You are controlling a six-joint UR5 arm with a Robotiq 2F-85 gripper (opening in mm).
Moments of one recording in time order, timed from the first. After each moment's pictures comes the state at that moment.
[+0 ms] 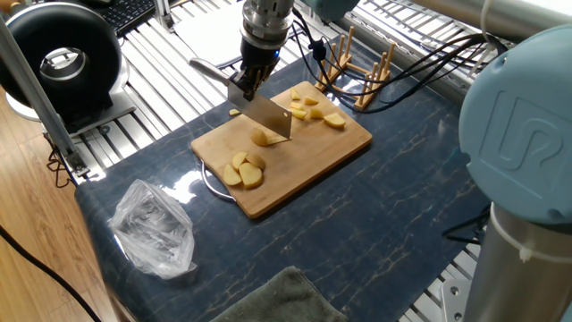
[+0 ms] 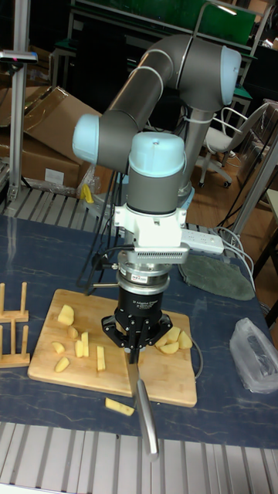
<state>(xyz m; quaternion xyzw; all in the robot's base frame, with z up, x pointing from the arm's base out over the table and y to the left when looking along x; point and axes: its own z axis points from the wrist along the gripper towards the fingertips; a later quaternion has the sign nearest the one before) 0.669 0.032 0.081 -0.09 0.99 0.07 0.10</state>
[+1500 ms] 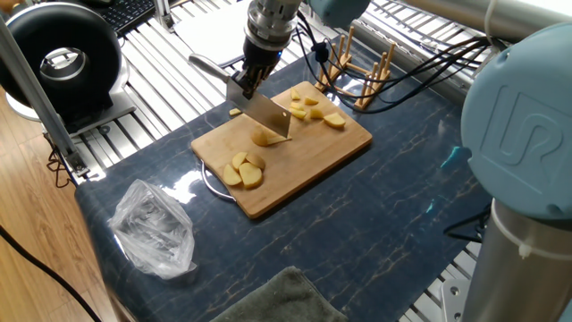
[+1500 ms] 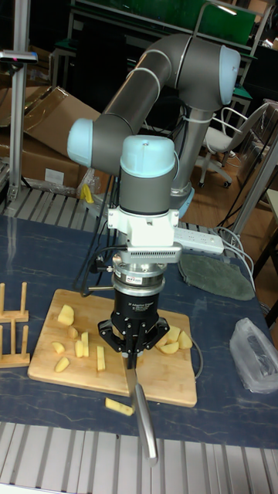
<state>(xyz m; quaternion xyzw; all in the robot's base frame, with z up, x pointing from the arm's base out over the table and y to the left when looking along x) 0.678 0.032 0.077 -0.09 0.99 0.08 0.13</state>
